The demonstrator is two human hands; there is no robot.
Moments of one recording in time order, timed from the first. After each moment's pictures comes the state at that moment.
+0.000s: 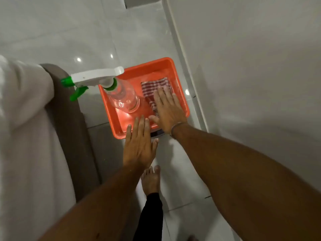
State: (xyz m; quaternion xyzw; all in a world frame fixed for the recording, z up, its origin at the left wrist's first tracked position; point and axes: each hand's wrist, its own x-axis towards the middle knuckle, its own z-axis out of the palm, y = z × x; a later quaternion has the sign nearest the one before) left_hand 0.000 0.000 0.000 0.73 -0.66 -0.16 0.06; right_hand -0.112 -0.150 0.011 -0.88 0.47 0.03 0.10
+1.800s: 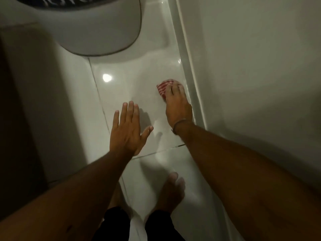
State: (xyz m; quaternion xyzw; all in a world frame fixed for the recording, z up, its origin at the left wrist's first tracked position) left_hand -0.160 0.181 -0.186 0.76 -0.60 -0.24 -0.04; right_hand -0.302 0.041 -0.189 -0.79 0.56 0.12 0.19
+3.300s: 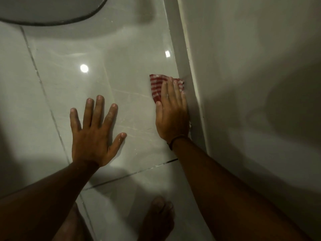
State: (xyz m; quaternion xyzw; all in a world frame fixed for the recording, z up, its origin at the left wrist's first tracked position) left_hand -0.182 0.254 -0.477 0.74 -0.66 -0.12 0.04; right_hand -0.394 0.117 -0.458 -0.79 0.59 -0.03 0.16
